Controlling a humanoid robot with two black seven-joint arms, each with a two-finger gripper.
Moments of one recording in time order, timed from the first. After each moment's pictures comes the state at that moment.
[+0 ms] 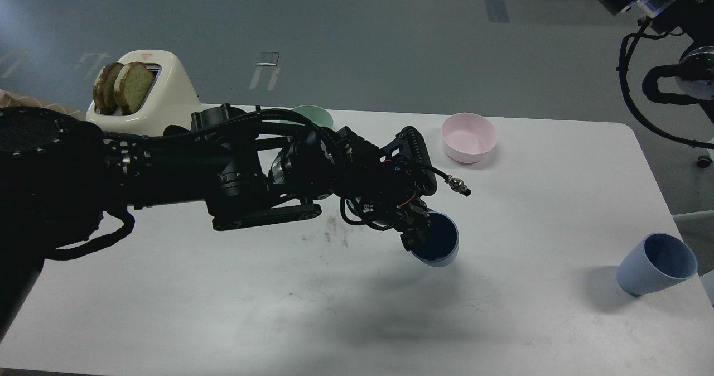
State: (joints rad) left arm -1.31 0.12 0.04 -1.23 1.90 -0.49 -0.21; right arm 1.16 -0.54 0.59 0.93 -0.41 0.49 0.44
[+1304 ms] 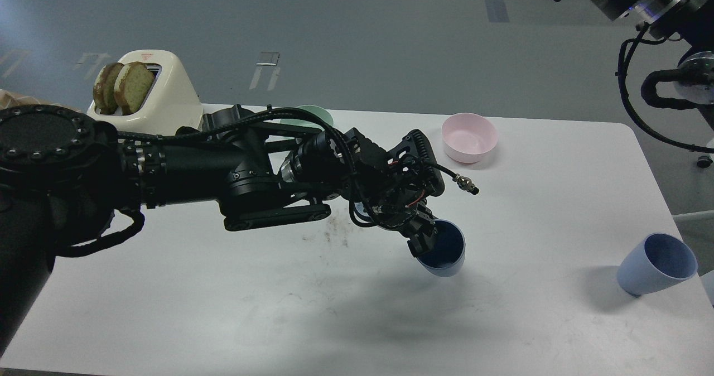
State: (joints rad) left arm -1.33 0.09 0.07 -1.17 1.82 -0.49 -0.23; right arm 1.15 -0.54 0.59 0.93 -0.41 0.49 0.44
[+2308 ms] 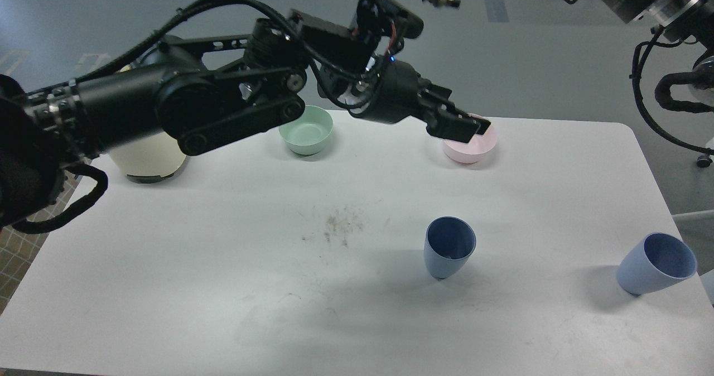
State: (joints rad) left arm -1.40 0.29 -0.30 -1.18 1.46 -0.49 -0.21; right arm 1.14 -0.59 0.58 0.95 -0.41 0.49 0.44
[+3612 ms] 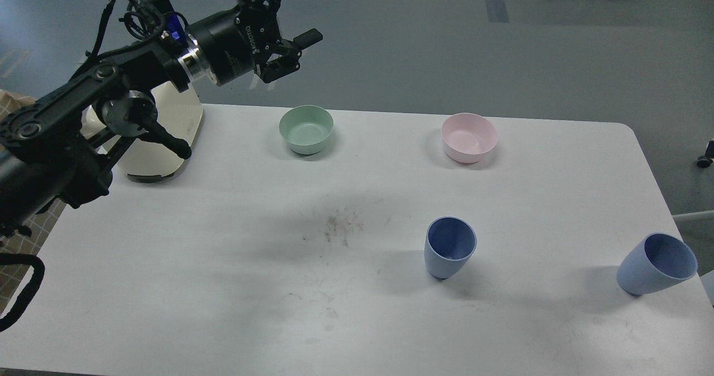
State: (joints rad) left arm -0.88 0.49 -0.78 -1.12 0.47 -0.49 -0.10; right arm 0.89 -1.44 0.27 1.33 -1.27 0.49 0.46
